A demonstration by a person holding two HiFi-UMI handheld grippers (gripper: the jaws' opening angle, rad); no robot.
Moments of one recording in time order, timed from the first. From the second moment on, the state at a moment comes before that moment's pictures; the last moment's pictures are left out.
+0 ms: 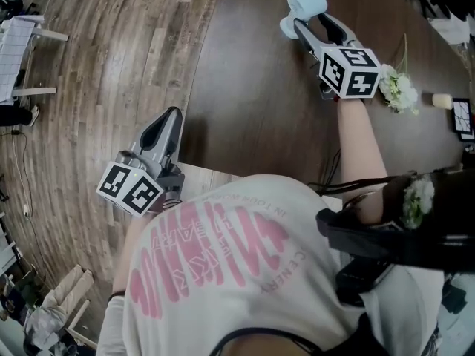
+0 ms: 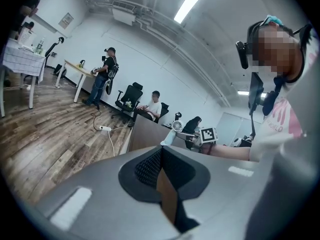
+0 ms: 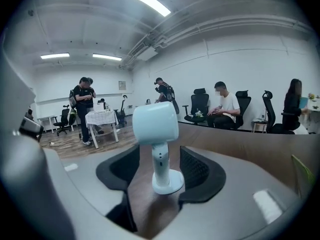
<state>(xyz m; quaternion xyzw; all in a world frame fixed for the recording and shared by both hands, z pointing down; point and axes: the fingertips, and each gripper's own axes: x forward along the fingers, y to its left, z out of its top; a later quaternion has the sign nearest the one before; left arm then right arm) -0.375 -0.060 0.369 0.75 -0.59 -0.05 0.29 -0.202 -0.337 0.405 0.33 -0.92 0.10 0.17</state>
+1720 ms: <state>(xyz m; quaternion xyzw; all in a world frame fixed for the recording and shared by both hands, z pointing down) -0.267 0.010 0.330 0.78 -0.56 -0.11 0.24 -0.098 -0.116 0.347 0.23 -0.93 0.28 0.08</state>
